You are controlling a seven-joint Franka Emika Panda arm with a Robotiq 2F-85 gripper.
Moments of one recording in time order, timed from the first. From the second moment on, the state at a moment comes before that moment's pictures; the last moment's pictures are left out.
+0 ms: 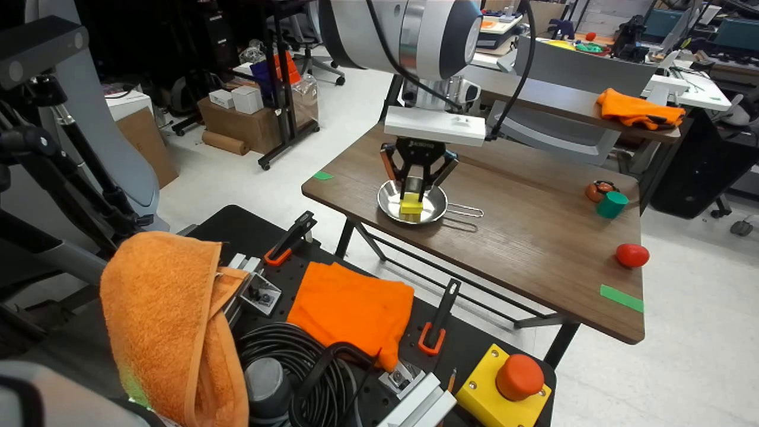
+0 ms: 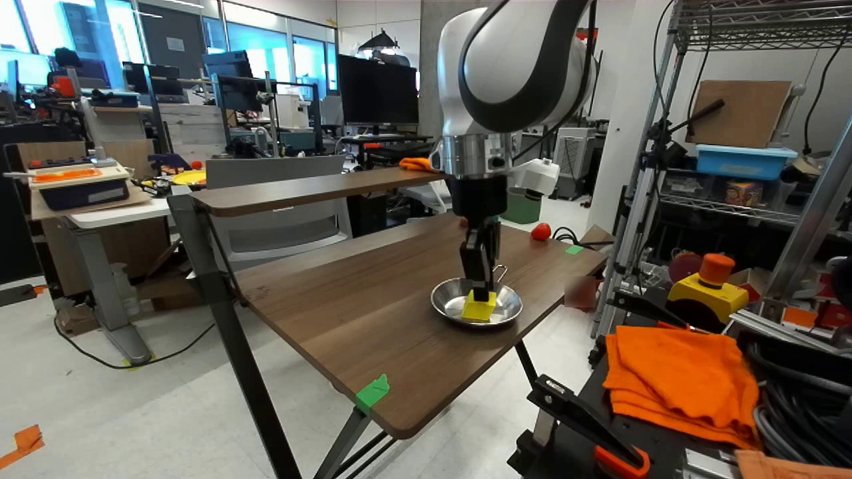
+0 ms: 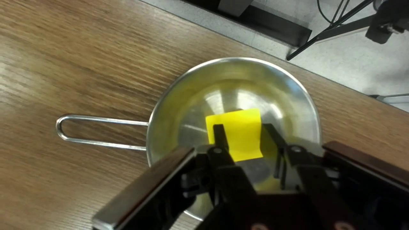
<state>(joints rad) -0.02 0.48 0.07 -2.20 -0.13 2.53 -0.27</state>
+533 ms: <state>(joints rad) -0.02 0.48 0.06 -2.20 -0.14 2.53 -0.27</state>
